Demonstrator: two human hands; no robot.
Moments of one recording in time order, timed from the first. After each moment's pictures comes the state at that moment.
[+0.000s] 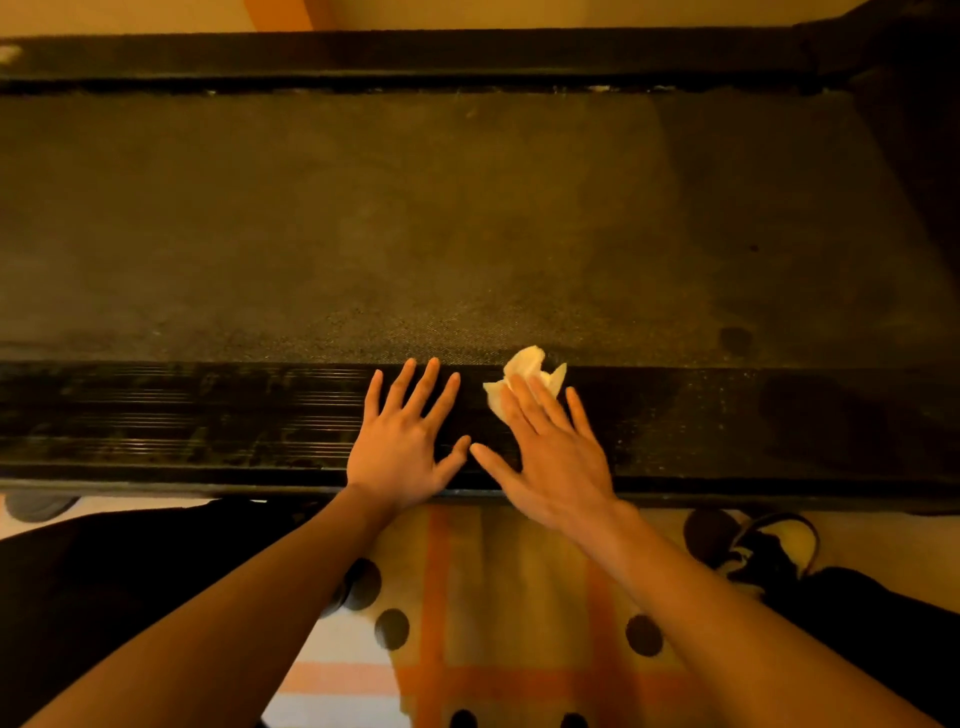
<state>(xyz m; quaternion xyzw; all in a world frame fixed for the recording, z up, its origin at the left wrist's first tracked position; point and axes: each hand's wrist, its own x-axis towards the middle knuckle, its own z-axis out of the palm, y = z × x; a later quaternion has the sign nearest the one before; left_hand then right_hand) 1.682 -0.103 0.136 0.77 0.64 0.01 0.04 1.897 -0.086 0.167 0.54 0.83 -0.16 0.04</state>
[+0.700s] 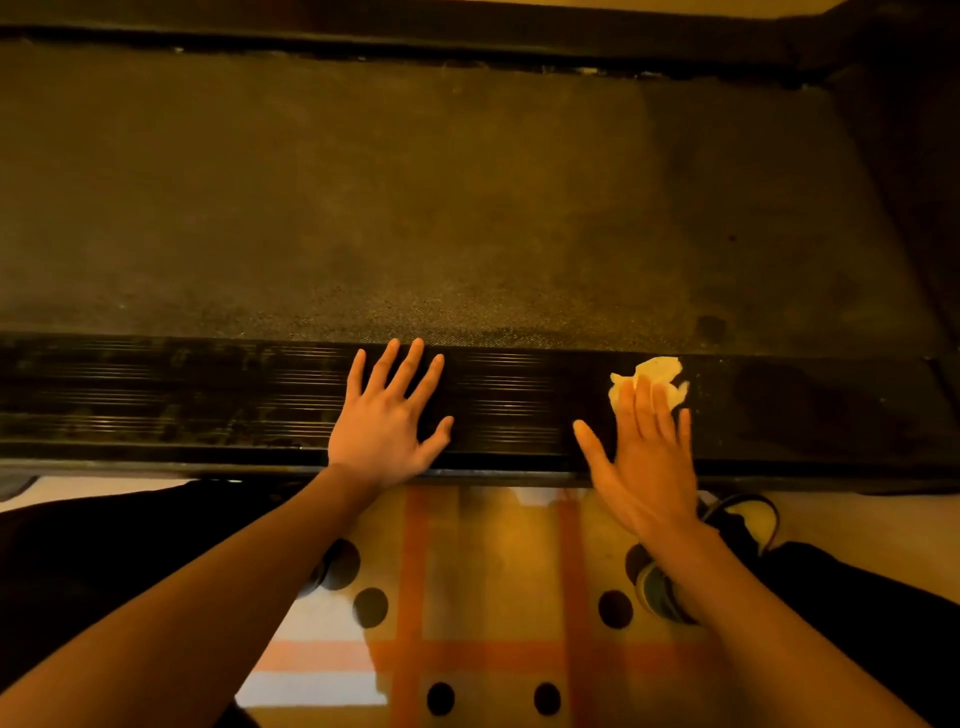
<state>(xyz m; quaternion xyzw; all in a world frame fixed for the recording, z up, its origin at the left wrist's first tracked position) 1.682 -0.103 0.135 0.77 0.64 0.03 0.04 1.995 -0.099 0.167 0.69 0.71 -0.15 0.03</state>
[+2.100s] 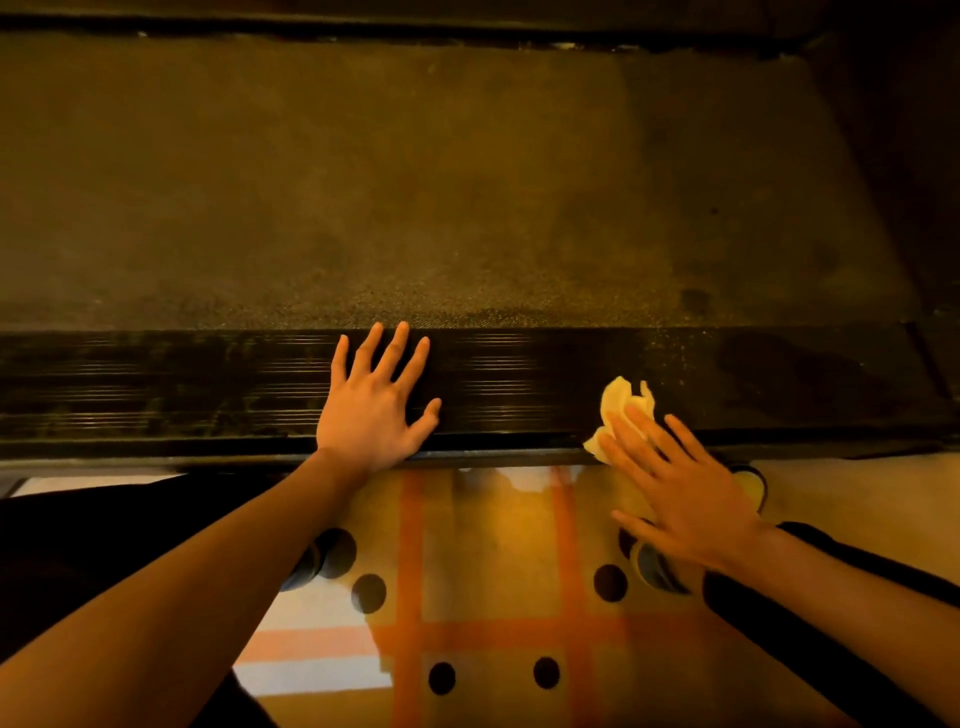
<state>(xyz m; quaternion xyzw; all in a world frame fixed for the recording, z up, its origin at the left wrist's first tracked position) 1.685 -0.104 0.140 0.77 0.64 0.03 0.02 2.088 -0.134 0.150 0.42 0.90 0.01 0.13</state>
